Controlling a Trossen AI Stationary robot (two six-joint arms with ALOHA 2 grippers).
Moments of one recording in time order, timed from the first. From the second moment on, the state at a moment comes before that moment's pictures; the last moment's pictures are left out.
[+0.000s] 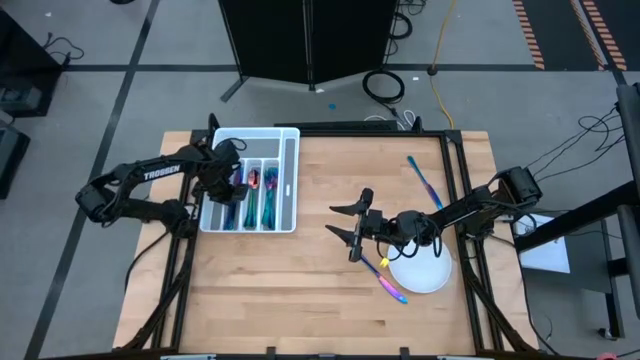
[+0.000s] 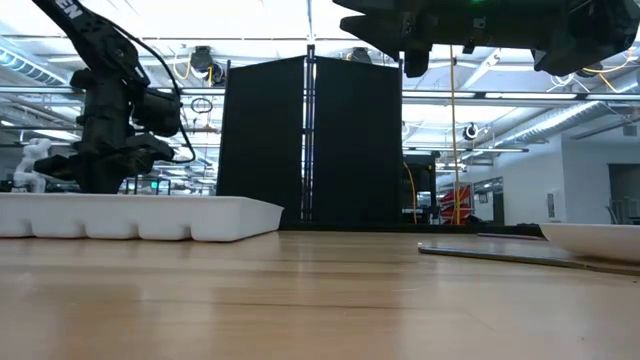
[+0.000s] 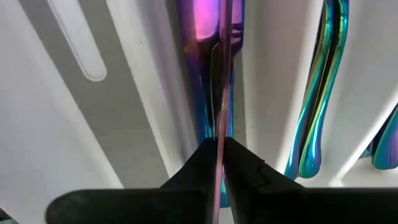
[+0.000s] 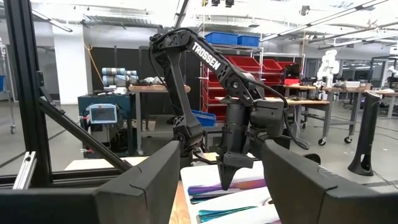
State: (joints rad) left arm 0.82 1.23 0.59 -0.95 0.31 -0.56; right arm 0.25 1.62 0.64 1.21 0.45 -0.07
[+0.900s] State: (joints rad) left arm 0.69 1.07 0.81 -0.94 0.30 -0.36; right arm 0.25 1.62 0.64 1.18 0.44 -0.02
